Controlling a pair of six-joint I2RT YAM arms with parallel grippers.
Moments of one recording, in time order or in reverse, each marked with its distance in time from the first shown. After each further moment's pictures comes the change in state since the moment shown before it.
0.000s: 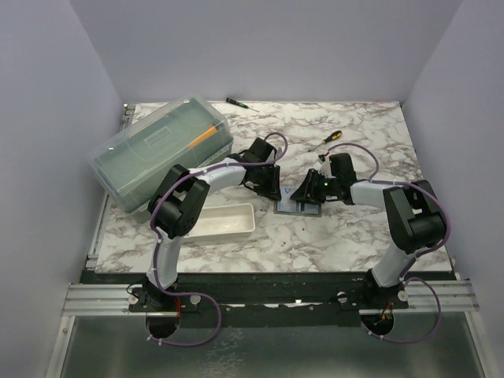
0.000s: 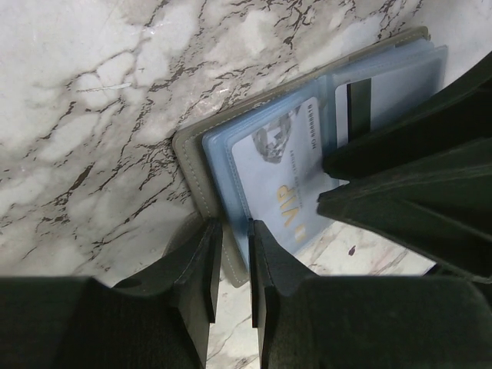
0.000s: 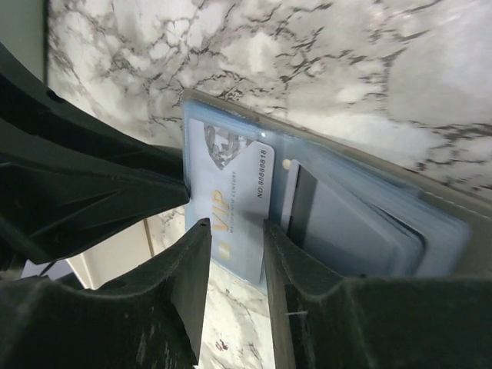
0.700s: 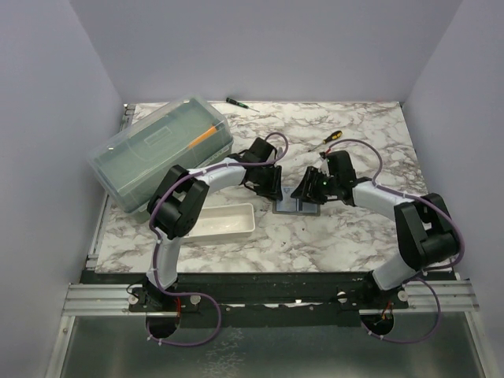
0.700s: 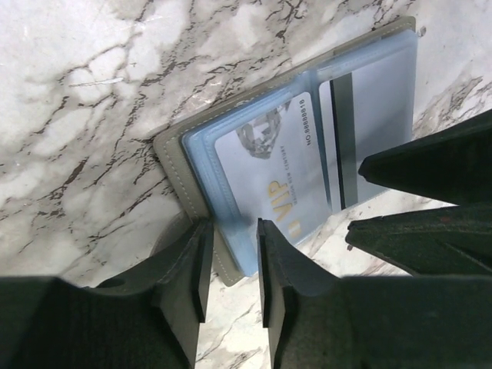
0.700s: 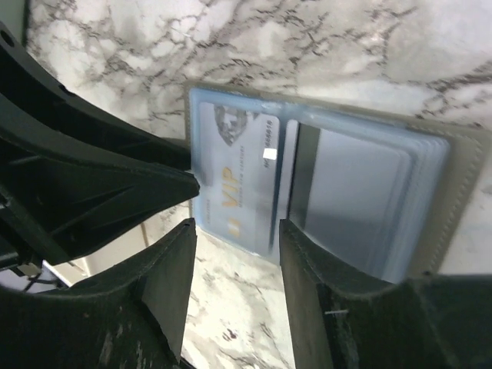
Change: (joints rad) left arm -0.001 -0.008 0.000 -0.011 -0.001 0.008; right arm 0.083 -0.116 0.024 -0.129 0.162 0.021
